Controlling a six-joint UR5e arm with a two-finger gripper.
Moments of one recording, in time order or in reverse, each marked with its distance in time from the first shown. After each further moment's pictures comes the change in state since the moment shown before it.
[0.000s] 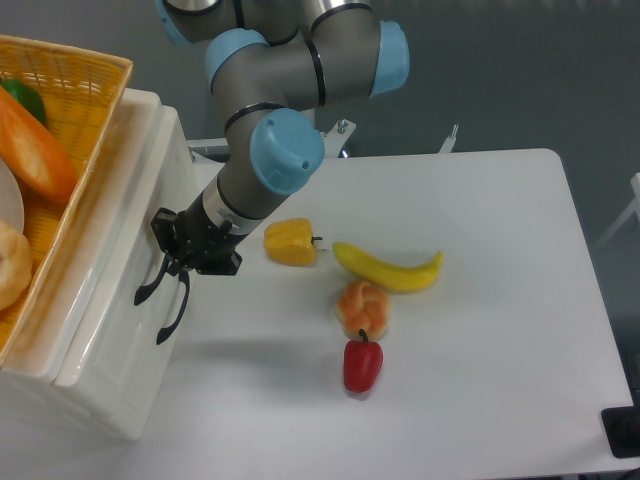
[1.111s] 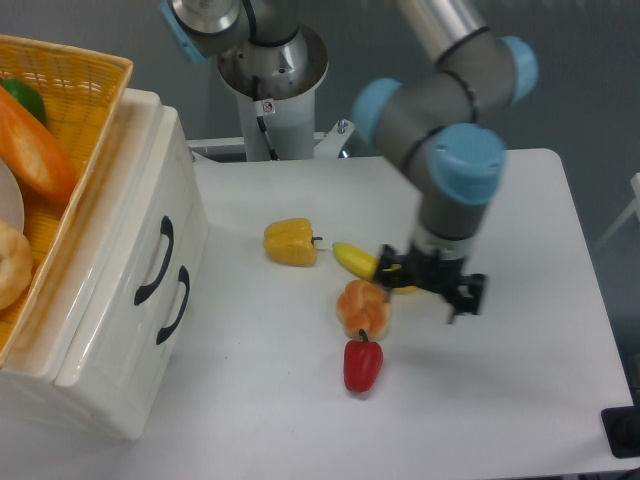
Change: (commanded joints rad) arm 0.435 -0.212 0.106 0.370 0.367 0.461
